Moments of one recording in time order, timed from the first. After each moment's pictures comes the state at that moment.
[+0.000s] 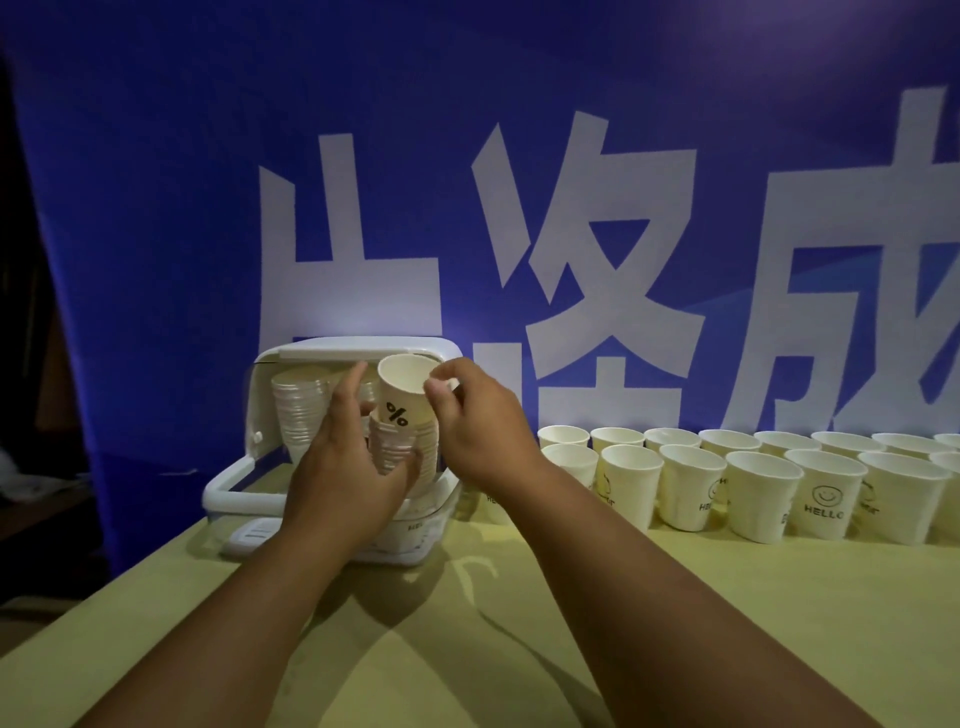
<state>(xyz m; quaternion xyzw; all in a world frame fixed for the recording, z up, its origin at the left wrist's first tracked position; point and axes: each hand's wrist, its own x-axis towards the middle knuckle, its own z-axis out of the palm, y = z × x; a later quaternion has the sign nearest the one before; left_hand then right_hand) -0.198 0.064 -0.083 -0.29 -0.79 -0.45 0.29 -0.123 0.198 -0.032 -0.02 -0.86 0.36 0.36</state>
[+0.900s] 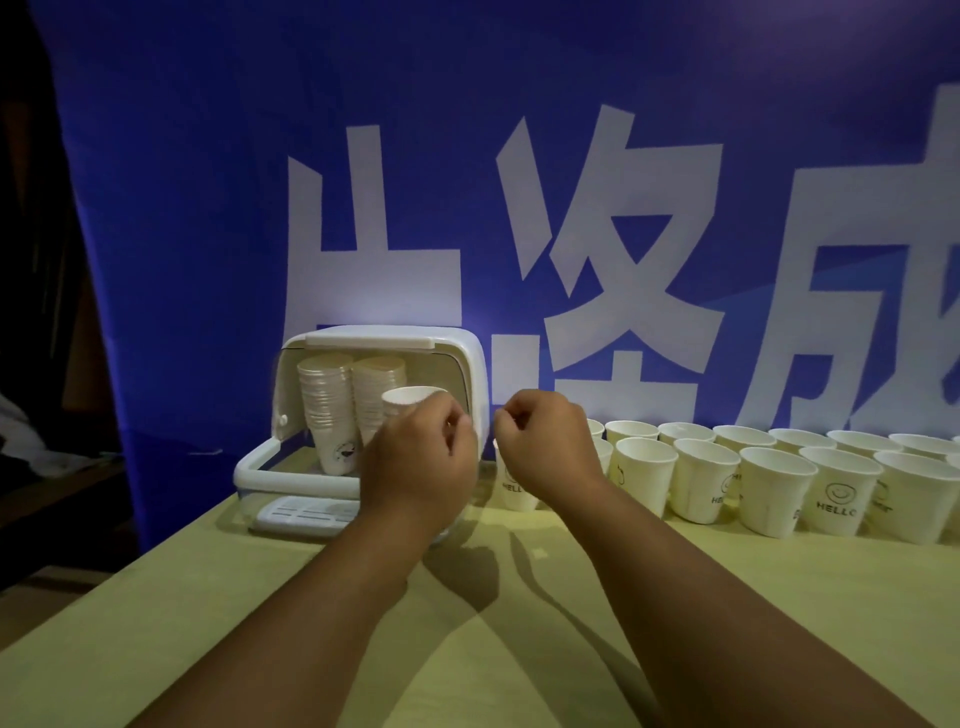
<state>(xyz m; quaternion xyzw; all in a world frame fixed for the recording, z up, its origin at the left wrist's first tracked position) -0.162 0.097 -0.078 -0.31 -0.77 -0.40 0.40 -0.118 0.231 -0.061 -0.13 -0.86 0.32 0.38</state>
